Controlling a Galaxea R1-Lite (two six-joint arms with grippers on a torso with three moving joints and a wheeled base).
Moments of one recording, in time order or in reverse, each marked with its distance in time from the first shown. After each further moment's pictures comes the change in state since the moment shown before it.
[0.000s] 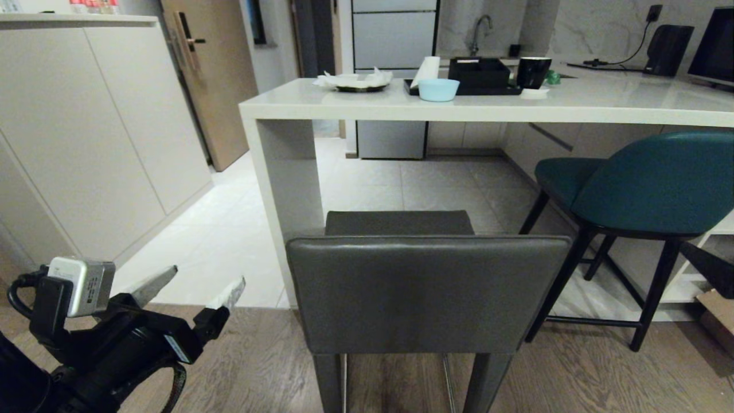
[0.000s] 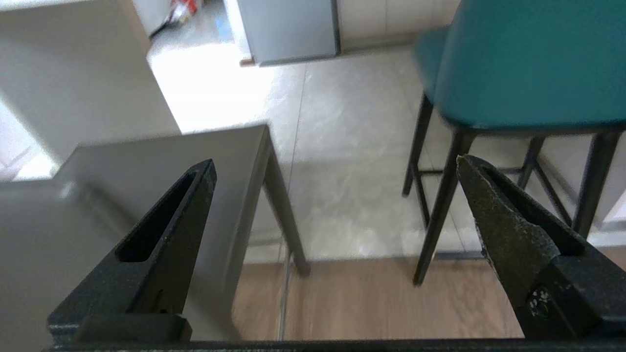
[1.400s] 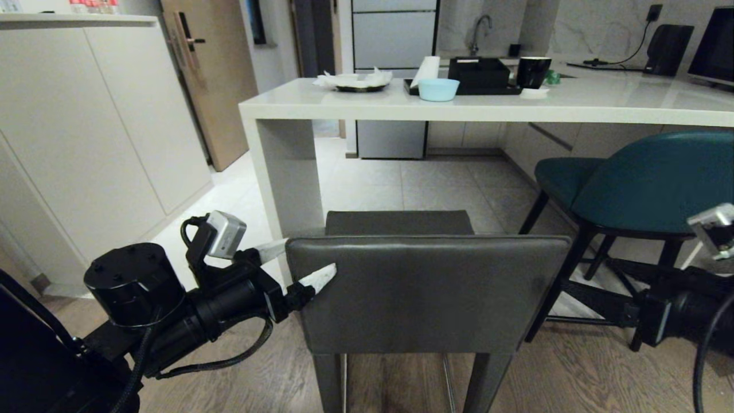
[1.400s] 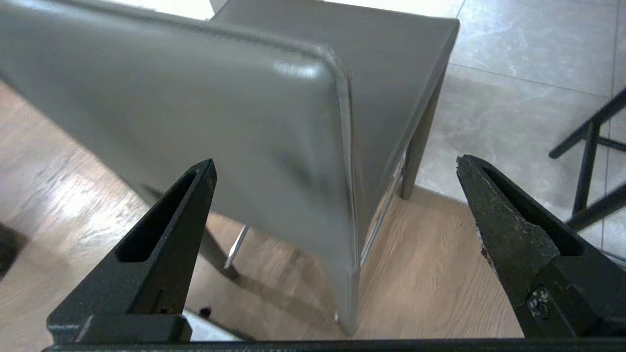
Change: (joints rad) left arm 0.035 0.352 -0.364 0.015 -0.541 -0.033; right arm 0.461 0.148 -0.188 0.301 -0.033 -0.108
